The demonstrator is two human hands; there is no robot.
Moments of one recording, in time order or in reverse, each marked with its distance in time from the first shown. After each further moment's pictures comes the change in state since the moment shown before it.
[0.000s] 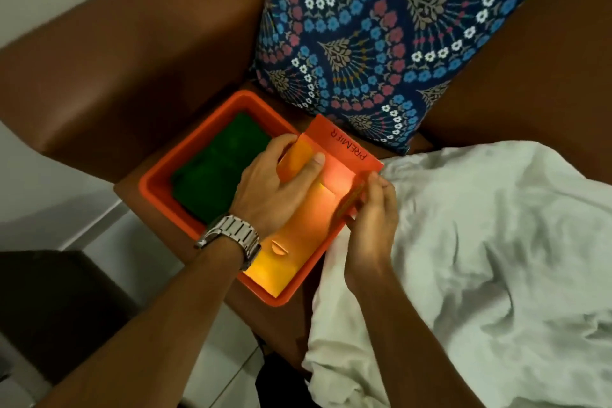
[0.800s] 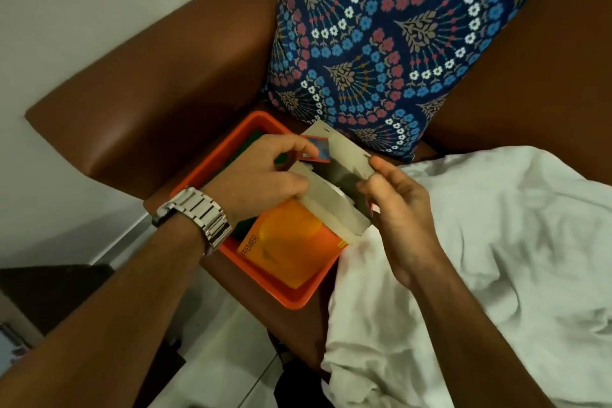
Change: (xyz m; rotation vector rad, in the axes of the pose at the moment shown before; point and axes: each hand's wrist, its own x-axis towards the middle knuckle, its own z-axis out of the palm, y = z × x) left_hand -0.009 0.060 -0.068 0.026 -0.327 0.057; right_hand -0.005 -0.051 -0.019 -0.077 -0.346 -0.037
